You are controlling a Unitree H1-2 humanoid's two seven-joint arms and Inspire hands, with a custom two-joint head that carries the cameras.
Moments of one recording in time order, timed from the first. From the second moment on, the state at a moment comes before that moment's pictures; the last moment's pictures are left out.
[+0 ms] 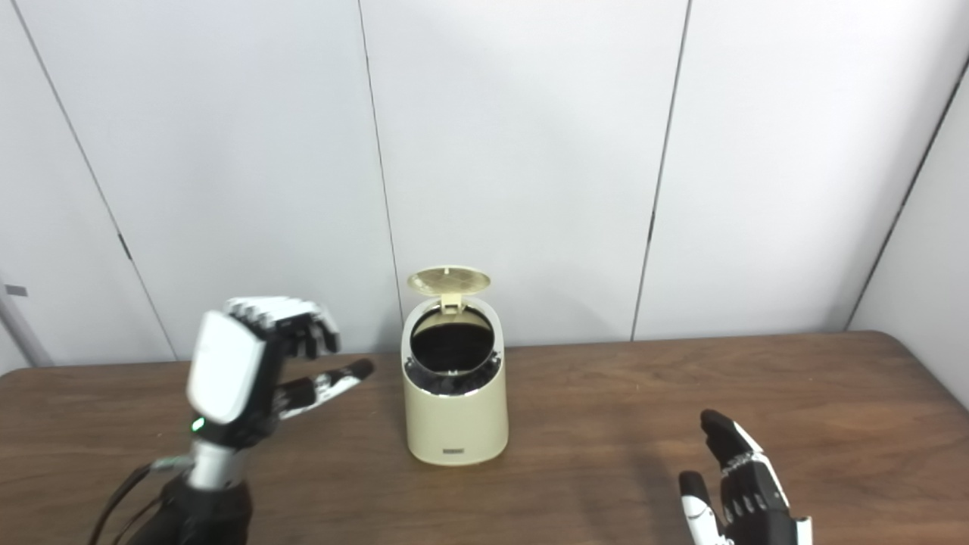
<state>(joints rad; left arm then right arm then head) -0.44 0.30 -0.22 0.16 0.88 -0.39 0.73 0.10 0.05 -0.16 -0.16 0.05 -0.43 -0.12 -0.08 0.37</state>
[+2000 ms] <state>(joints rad) -0.14 -0.01 0.04 -0.15 0.39 -0.25 0.34 -0.81 -0.35 0.25 -0.29 -0.86 0.13 0.50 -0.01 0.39</state>
